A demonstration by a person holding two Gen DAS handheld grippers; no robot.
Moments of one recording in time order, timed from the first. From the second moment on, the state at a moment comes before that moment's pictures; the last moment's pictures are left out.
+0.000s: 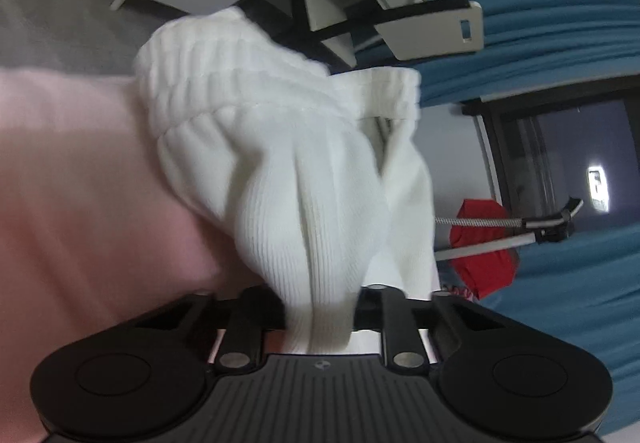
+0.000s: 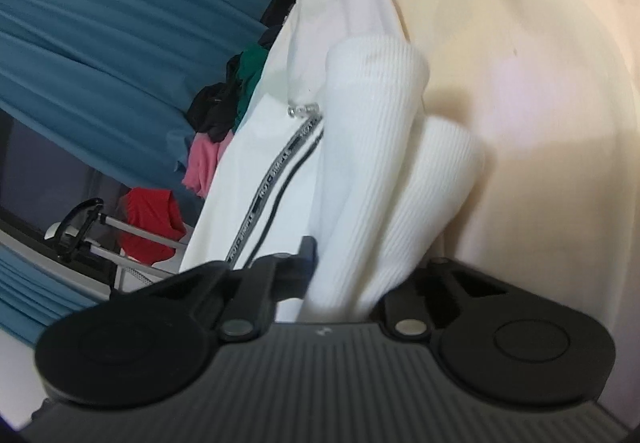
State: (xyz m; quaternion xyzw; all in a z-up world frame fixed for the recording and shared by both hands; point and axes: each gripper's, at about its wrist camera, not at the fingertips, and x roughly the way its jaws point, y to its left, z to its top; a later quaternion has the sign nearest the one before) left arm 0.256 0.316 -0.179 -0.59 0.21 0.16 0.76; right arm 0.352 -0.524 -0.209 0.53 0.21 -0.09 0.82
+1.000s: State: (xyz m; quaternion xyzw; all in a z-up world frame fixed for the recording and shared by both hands) left arm 0.085 0.292 -0.087 -0.42 0.36 0.11 0.82; right arm 0.217 -0.582 -0.199 0.55 0.26 -0.07 0.79
